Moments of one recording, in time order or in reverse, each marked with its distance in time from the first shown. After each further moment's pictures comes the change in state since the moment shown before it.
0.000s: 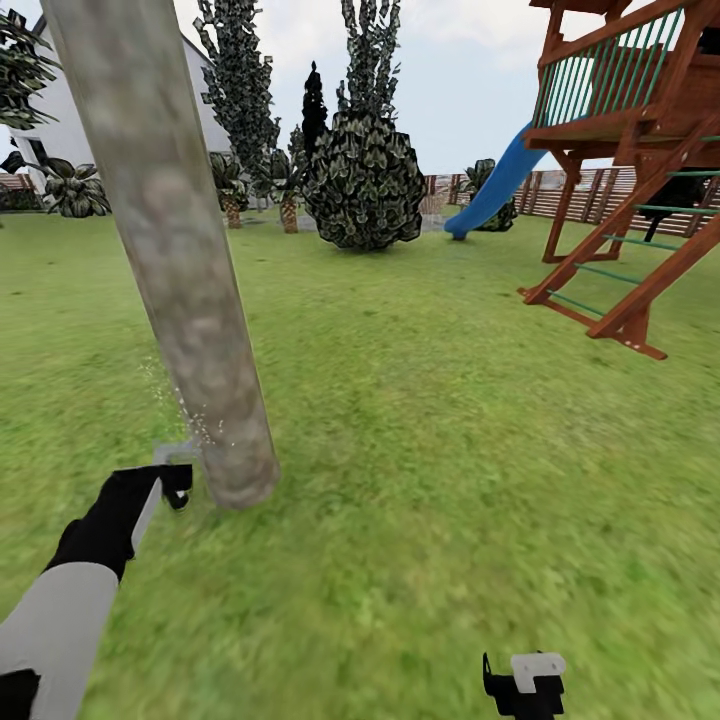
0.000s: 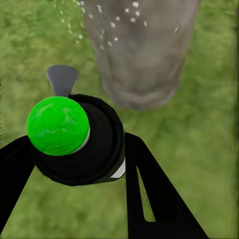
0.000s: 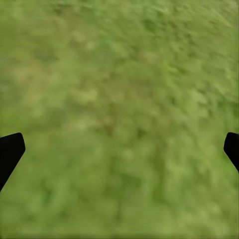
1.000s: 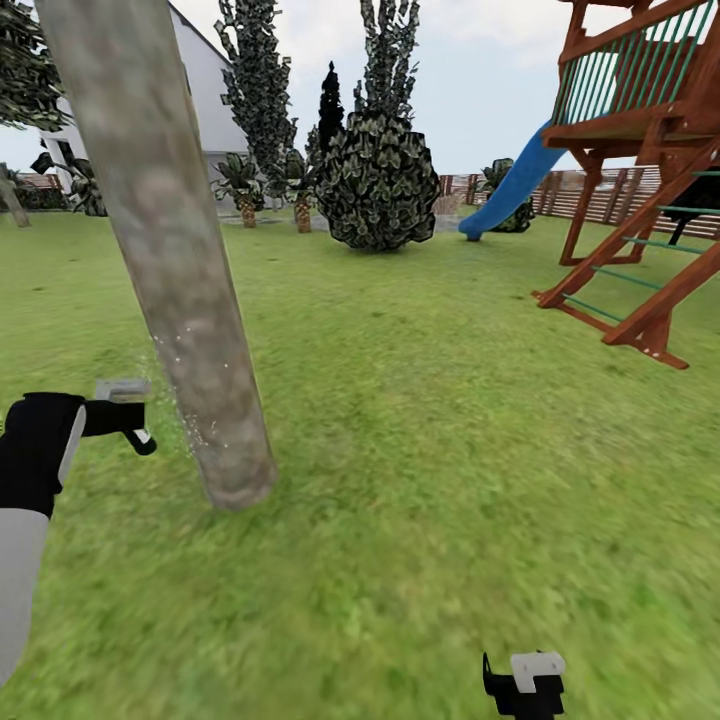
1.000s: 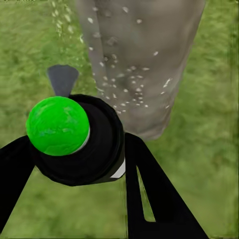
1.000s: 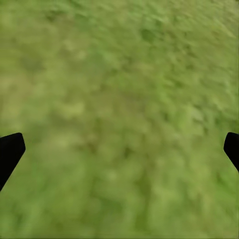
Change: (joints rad) left arm -0.160 0.189 -0.014 -0.200 -0.048 0.307 -0.307; right arm 0.000 0.000 0.000 -0.002 0.000 0.000 0.000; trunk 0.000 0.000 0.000
